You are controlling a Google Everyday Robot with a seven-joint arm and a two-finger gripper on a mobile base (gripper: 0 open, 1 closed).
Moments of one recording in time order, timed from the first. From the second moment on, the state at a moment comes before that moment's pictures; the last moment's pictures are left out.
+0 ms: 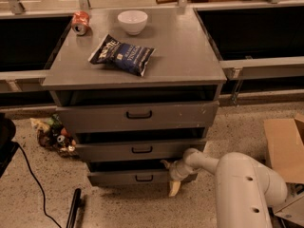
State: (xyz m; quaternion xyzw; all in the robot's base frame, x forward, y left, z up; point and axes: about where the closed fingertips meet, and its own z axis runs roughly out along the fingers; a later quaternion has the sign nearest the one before) arm 0.625 -0.084 0.187 -0.76 0.58 0.13 0.25
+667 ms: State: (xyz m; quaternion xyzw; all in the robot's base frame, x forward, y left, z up) arm 0.604 -0.050 0.164 -0.79 0.55 0.16 0.22
